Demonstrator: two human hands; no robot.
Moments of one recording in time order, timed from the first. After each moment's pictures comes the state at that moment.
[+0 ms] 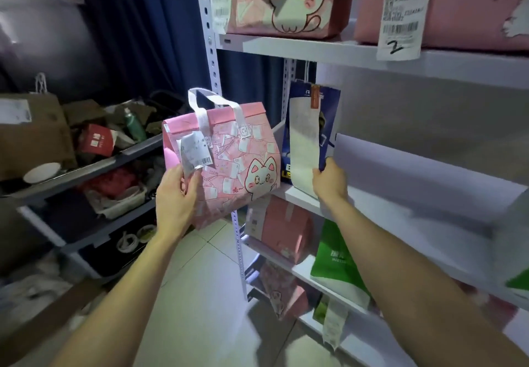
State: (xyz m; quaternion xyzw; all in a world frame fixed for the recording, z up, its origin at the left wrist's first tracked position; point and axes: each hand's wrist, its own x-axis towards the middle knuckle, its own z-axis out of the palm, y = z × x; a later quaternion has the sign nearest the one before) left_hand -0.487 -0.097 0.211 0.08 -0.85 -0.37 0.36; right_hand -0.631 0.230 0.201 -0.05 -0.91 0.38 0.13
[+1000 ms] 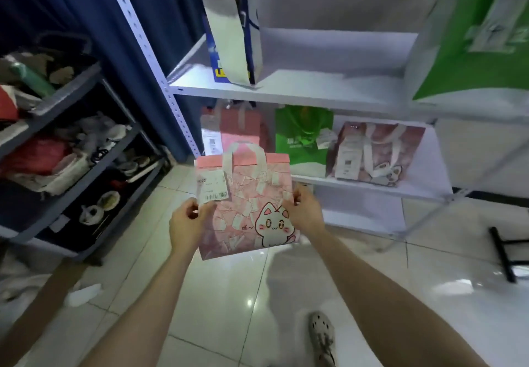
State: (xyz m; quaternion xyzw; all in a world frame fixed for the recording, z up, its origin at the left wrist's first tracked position) left_hand -0.310 -0.035 0.036 0.20 -0.84 -0.50 0.02; right_hand -0.308 0.245 0.023 -0.20 -0.84 0.50 -0.05
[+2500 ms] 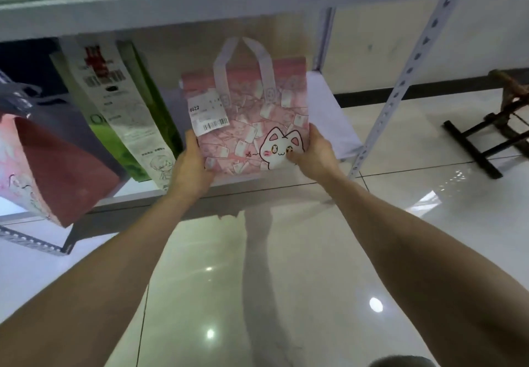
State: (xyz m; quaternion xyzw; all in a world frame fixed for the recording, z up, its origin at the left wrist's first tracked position) left_hand -0.485 0.360 -0.516 -0.20 -0.91 -0.35 -0.05; right_hand -0.367 0.624 -0.525 -0.28 -0.84 0.45 0.13
